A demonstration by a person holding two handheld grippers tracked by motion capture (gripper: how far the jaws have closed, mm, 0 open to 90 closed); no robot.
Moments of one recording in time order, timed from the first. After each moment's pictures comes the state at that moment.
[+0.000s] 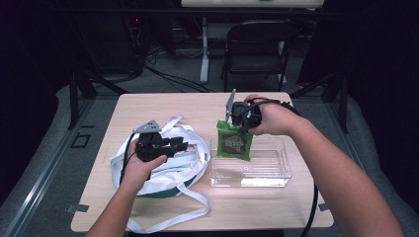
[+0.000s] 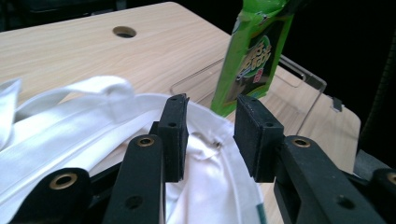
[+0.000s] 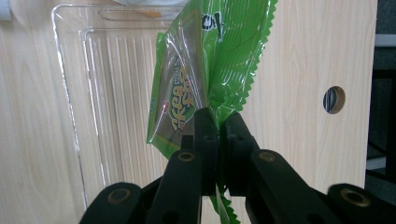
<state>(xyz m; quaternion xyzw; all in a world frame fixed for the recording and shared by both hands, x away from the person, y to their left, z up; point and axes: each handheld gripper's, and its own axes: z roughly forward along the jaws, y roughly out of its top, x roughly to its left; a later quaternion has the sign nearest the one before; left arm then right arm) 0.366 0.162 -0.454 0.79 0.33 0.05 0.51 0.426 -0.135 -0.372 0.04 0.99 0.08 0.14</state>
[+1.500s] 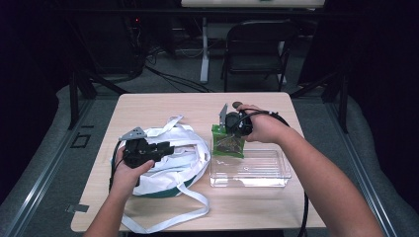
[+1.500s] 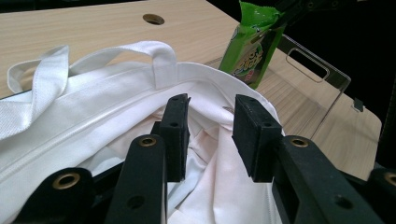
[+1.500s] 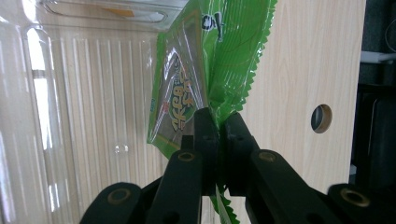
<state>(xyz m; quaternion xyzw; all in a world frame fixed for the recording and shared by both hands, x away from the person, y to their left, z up) 0.359 0.197 -0.475 0.77 0.37 0.06 0.51 0.436 -0.122 -0.420 0.02 0.98 0.07 0.19</state>
